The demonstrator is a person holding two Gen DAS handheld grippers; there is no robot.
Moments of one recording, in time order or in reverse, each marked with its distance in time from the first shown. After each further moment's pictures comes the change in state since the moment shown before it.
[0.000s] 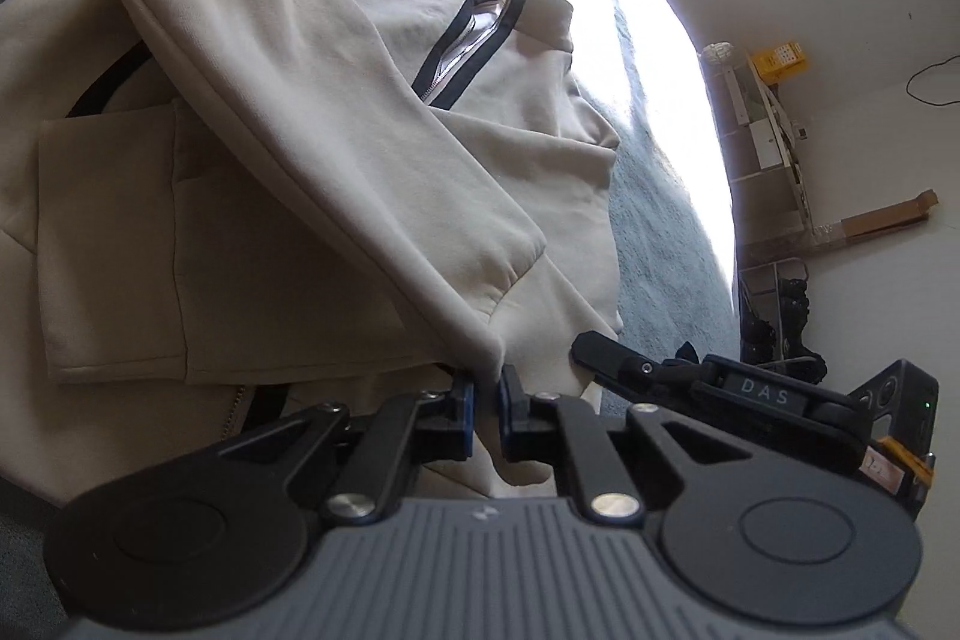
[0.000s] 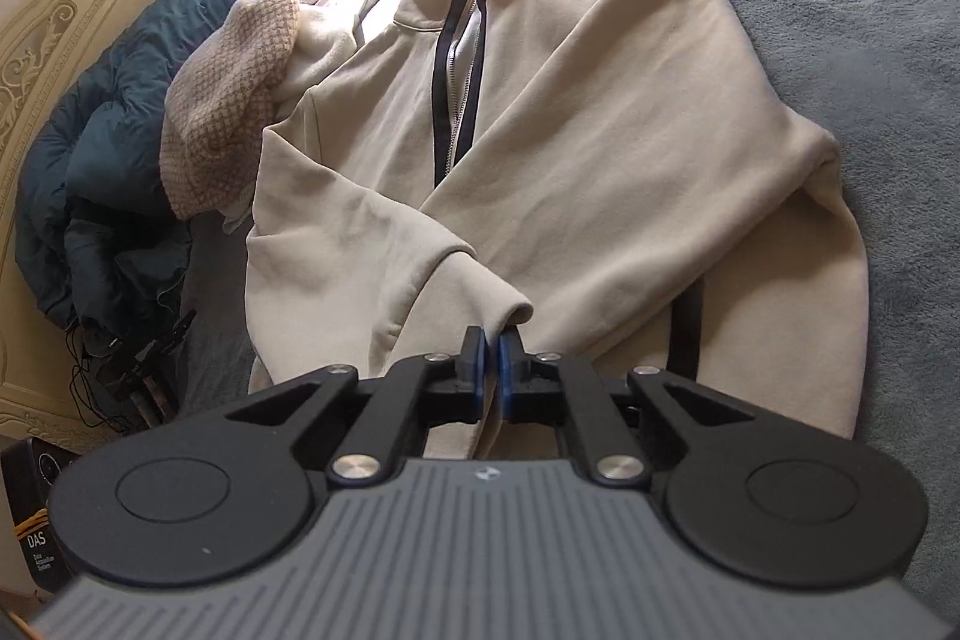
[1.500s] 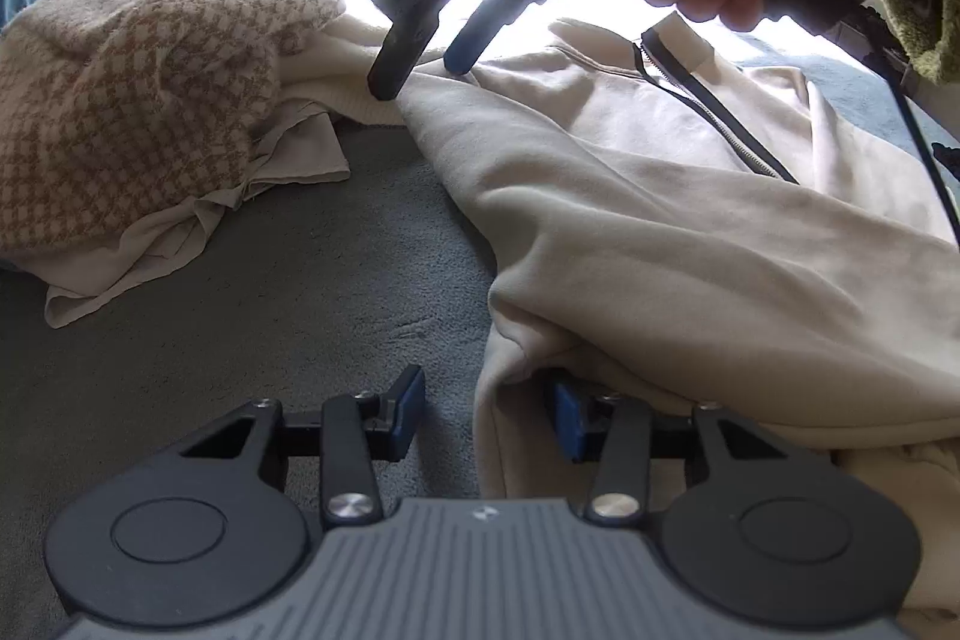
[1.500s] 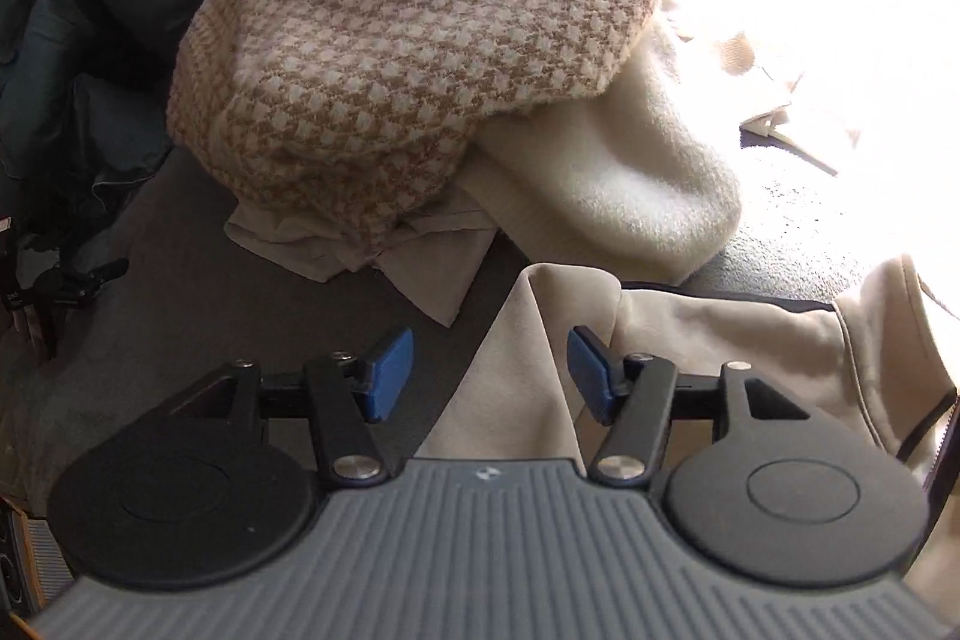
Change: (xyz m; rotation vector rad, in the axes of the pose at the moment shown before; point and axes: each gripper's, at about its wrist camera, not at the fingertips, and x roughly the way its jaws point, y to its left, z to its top) left arm -0.004 0.143 0.190 0.893 -0.136 0.326; right arm 0.297 0.276 0.173 -0.724 0.130 -0.108
